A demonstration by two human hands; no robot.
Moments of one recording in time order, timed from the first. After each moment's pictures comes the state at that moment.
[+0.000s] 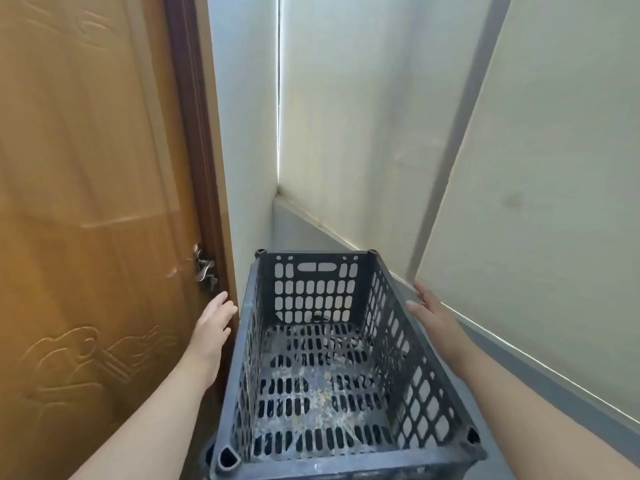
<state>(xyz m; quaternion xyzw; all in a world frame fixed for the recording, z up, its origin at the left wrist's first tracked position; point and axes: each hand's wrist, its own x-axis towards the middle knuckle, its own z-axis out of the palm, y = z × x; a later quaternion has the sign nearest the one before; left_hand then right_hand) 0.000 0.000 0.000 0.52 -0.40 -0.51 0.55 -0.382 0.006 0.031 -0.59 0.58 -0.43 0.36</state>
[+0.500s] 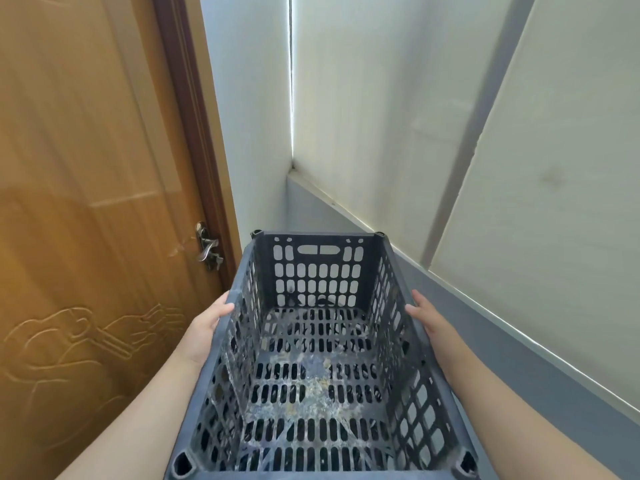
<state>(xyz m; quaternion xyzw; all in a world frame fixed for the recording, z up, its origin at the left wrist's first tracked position) -0.022 -0.004 -0.010 0.53 -0.39 -0.55 0.52 -0.400 -0.028 -0.014 -0.48 0.51 -0.43 0.56</state>
